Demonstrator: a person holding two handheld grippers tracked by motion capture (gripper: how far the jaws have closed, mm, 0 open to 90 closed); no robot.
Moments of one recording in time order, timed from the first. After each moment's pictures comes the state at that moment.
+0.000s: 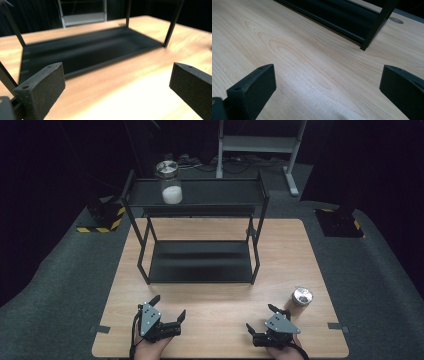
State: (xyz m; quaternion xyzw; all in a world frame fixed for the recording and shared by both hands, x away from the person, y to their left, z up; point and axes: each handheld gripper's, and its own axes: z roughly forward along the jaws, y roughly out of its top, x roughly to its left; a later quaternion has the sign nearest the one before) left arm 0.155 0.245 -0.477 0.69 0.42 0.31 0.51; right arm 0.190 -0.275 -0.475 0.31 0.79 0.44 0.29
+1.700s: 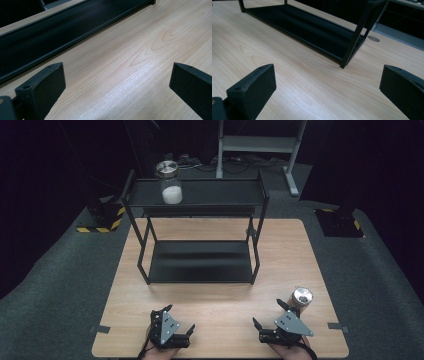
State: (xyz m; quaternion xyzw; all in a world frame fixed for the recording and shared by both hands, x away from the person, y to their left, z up) left arm 0.159 0.222 -0.483 0.77 0.35 0.32 0.43; right arm 0.175 -0.288 -0.459 0.31 0.75 0.47 0.33
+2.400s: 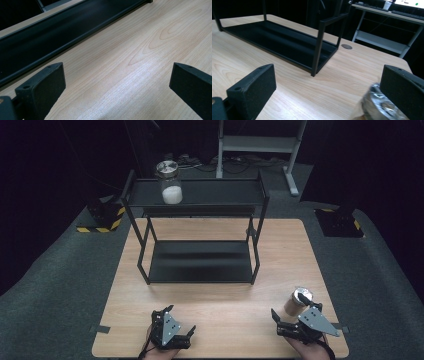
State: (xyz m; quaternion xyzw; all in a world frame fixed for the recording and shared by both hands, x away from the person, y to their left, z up) left arm 0.159 0.222 -0.483 0.77 0.34 0.32 0.43; right arm 0.168 -0.322 -0.449 0.35 0.71 0.49 0.37
